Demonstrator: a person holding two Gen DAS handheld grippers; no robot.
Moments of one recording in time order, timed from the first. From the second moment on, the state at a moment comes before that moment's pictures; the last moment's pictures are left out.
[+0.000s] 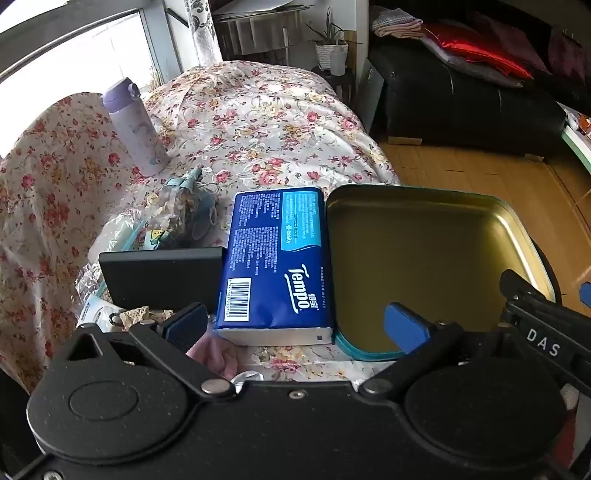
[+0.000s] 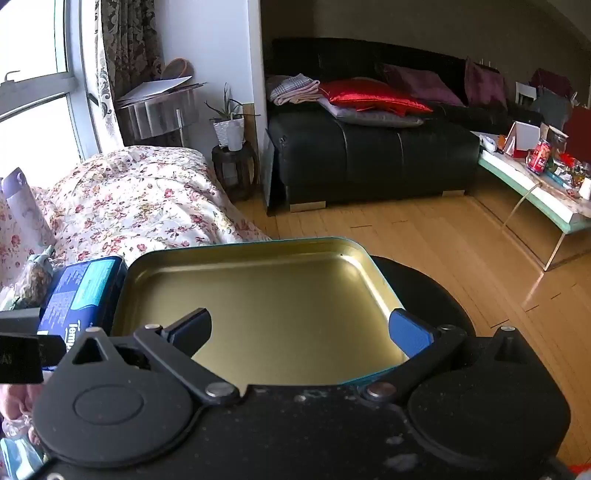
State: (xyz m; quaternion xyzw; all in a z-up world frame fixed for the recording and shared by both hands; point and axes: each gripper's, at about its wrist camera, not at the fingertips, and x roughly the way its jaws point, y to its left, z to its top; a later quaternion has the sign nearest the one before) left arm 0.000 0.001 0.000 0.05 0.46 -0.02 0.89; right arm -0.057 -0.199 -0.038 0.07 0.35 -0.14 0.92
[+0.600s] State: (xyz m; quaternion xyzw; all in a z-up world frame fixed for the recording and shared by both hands) left arm -0.002 0.001 -0.003 0.05 0.46 -0.02 0.89; right arm -0.056 -0.196 -0.037 0.04 0.36 -0.14 0.92
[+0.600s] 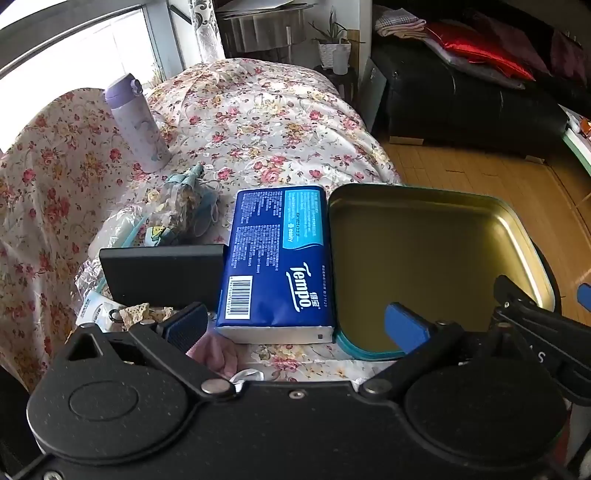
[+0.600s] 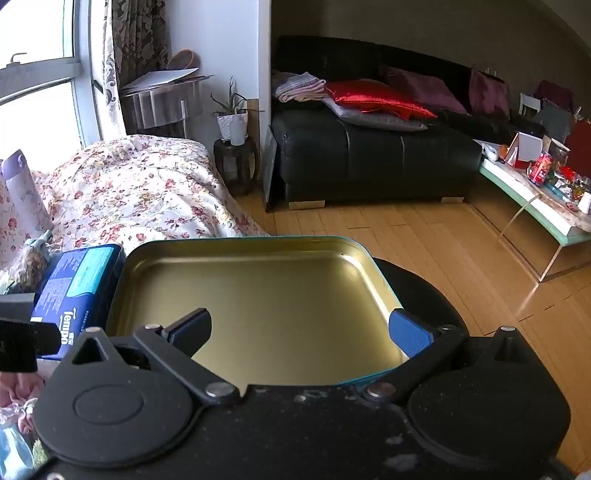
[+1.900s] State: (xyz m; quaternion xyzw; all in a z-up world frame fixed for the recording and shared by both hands) left arm -0.003 0.000 -0.005 0.05 0.46 -0.02 0.88; right arm -0.054 -0.196 -0.039 0.04 0.36 -0.14 0.92
